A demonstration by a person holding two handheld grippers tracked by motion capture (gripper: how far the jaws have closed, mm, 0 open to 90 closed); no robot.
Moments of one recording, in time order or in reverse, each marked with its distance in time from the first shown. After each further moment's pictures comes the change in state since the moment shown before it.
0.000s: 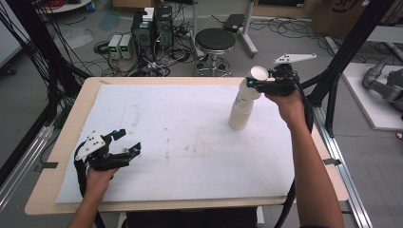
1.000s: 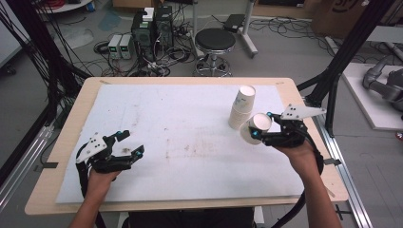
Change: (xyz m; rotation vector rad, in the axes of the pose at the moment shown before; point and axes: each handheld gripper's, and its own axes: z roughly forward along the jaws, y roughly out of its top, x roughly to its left) left arm -0.010 0.001 0.001 -0.023 -0.066 0.007; right arm 0.063 -0.102 -0.048 -0.005 0.170 -0.095
